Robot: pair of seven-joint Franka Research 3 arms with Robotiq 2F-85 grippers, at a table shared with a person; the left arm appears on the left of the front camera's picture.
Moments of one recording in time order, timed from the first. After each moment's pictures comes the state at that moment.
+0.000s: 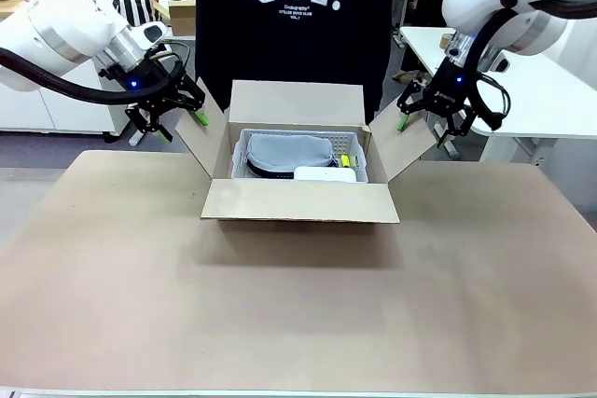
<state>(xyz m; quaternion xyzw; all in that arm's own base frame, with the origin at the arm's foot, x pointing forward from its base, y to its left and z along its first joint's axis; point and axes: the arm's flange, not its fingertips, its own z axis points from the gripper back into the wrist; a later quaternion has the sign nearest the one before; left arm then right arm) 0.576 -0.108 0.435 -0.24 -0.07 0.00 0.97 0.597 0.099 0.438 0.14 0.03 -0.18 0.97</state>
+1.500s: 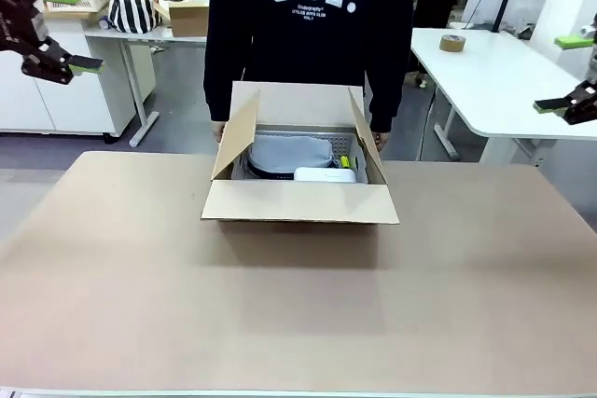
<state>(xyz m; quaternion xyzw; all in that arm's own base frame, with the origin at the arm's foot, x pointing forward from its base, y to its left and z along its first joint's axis) 0.405 0.016 0.557 -0.65 -0.10 -0.13 0.74 0.394 -0.073 0.529 0.64 0.00 0.03 0.77</state>
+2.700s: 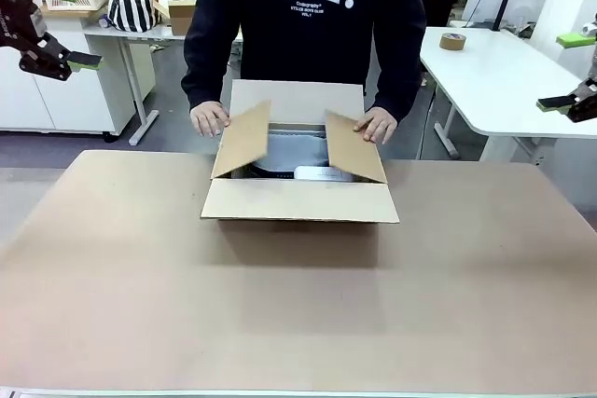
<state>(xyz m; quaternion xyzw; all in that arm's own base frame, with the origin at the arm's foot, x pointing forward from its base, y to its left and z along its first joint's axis) 0.406 0.019 0.558 -0.65 -0.10 -0.12 0.74 0.393 -0.078 0.530 0.63 -0.01 0.02 0.77</state>
